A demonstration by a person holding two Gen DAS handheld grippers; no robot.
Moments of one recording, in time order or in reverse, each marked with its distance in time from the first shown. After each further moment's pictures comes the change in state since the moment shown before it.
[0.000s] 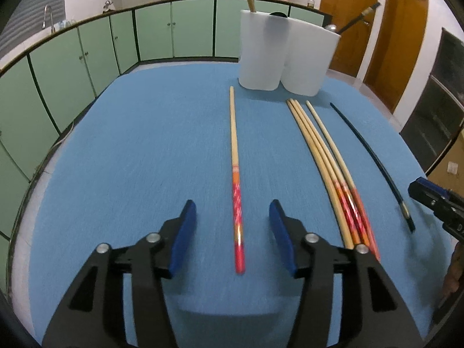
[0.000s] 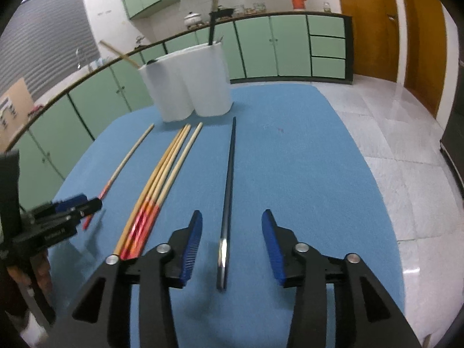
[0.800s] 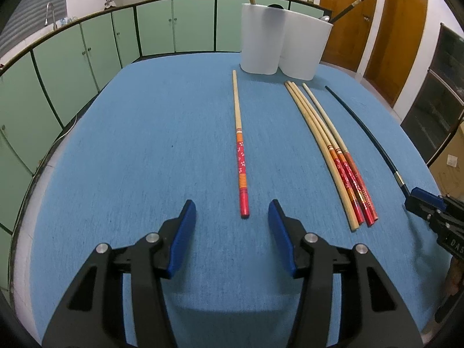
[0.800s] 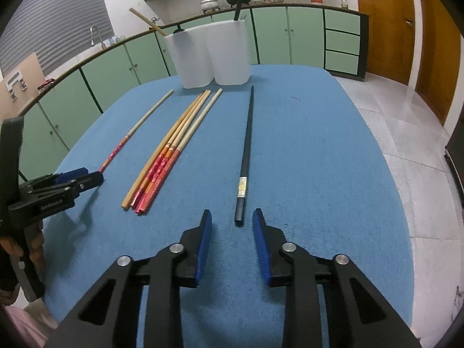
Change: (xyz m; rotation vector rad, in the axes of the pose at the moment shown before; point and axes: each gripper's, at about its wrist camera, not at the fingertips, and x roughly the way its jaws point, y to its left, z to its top) left arm -0.014 0.003 -0.026 -0.001 0.024 0.005; right arm -0.009 0.013 -0.030 -0.060 0.064 0.022
